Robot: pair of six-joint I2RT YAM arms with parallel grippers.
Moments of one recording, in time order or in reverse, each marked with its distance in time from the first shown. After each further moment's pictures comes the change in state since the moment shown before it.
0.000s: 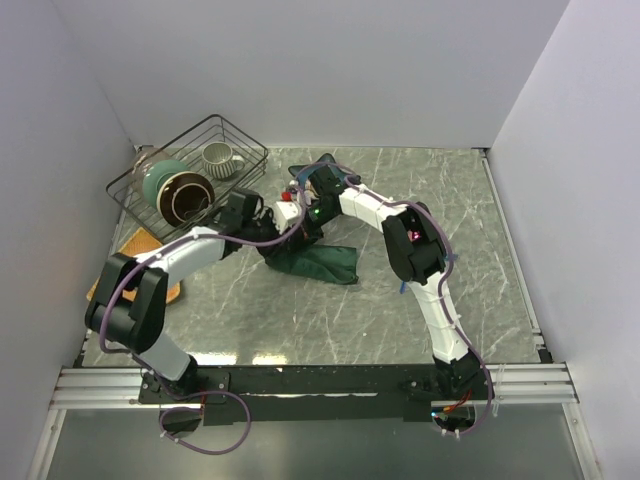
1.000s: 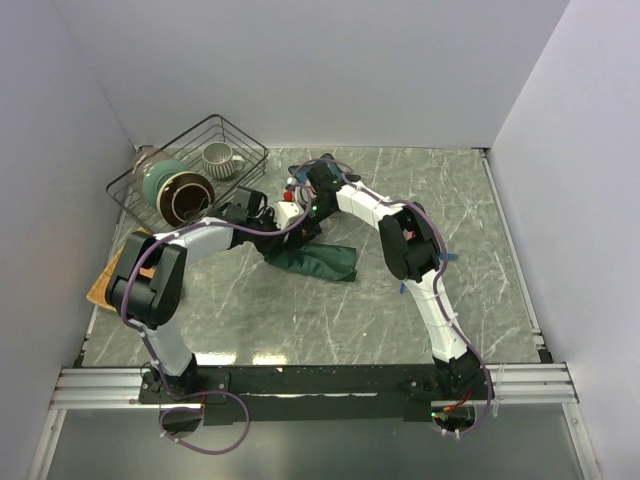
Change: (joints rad) left arm 0.045 0.158 0.084 -0.019 -0.051 0.032; right arm -0.004 0.070 0.107 -0.047 0.012 -0.027
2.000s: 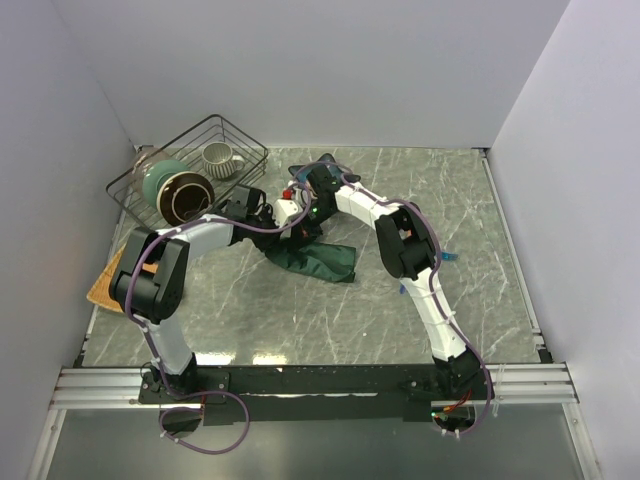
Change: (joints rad) left arm 0.018 0.041 0.027 0.018 -0.036 0.049; right arm -0.010 0.071 0.069 -0.047 0.011 -0.036
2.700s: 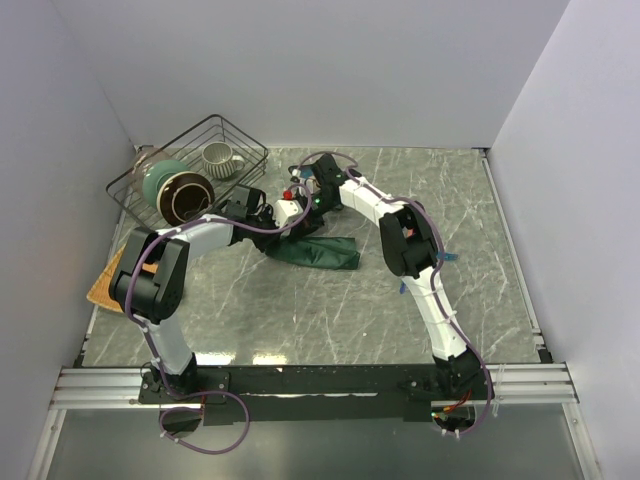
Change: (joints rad) left arm 0.000 0.000 0.000 -0.008 0.022 0.011; right arm -0.027 0.003 0.063 0.016 0.024 0.037
